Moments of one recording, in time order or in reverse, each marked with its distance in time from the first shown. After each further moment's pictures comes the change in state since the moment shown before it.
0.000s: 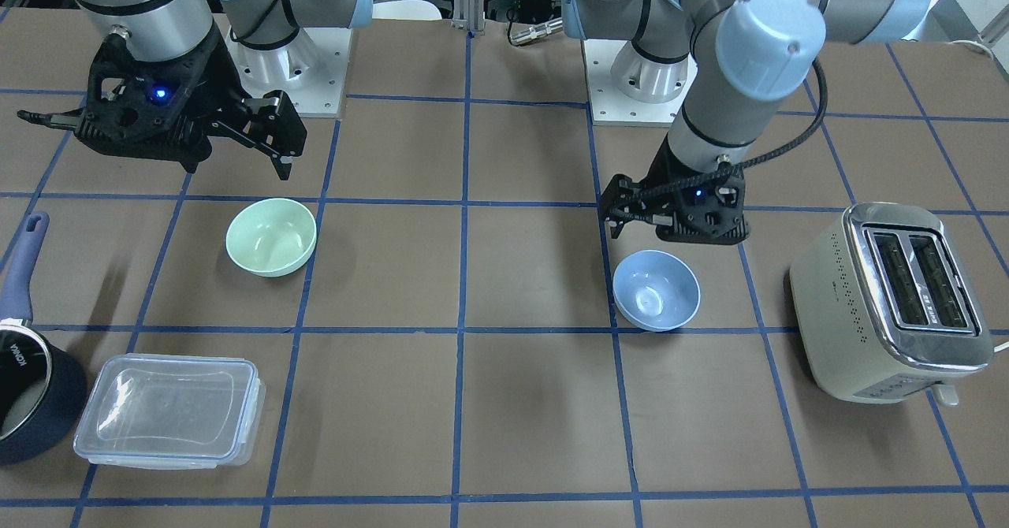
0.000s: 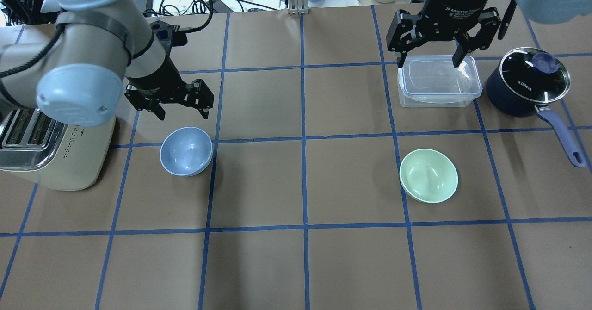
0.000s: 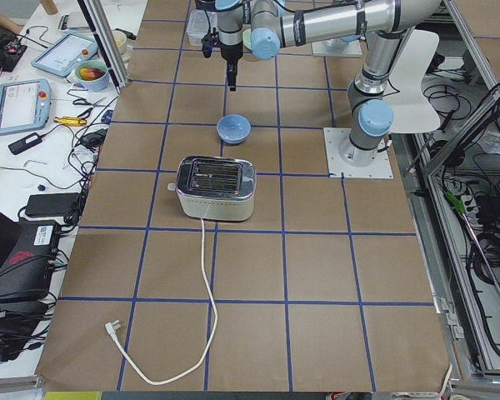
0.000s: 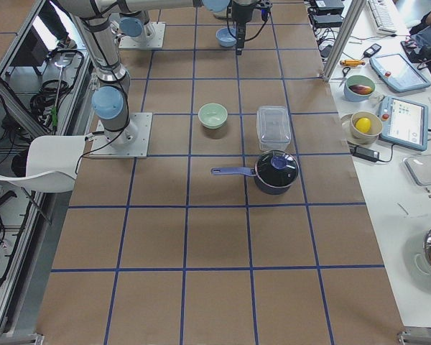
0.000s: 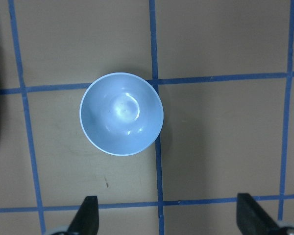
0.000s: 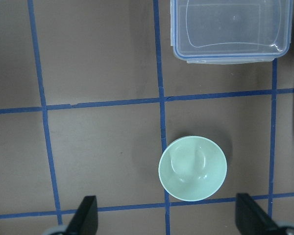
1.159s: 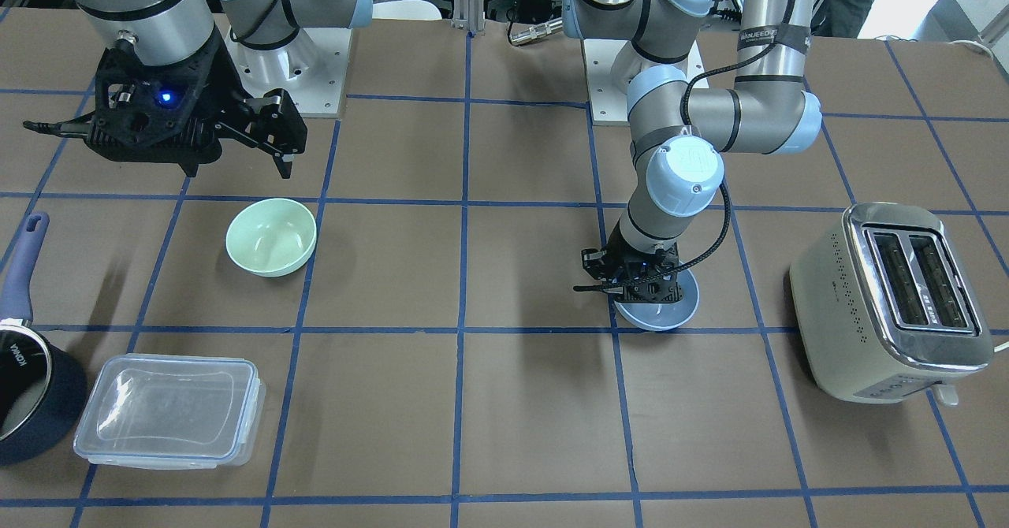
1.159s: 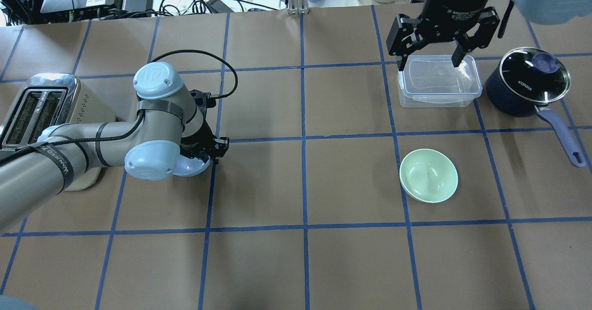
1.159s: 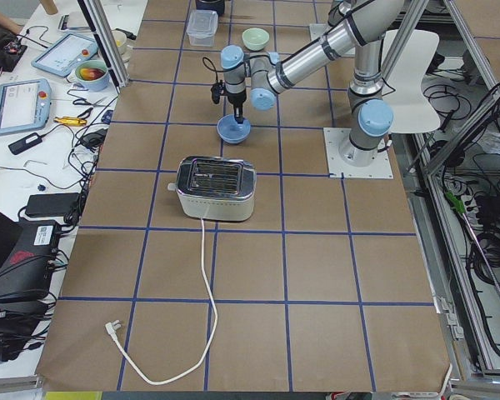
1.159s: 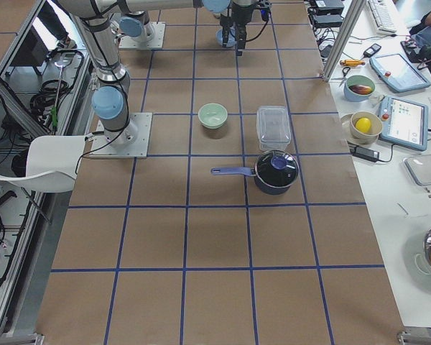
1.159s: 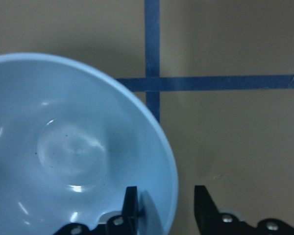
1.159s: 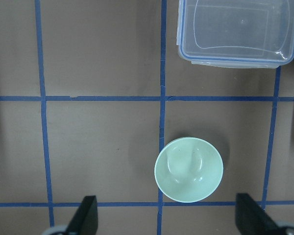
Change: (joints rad) left arm -0.008 -0.171 -0.233 0.360 0.030 -0.039; right arm 0.000 0.001 0.004 0.001 -0.001 -0.070
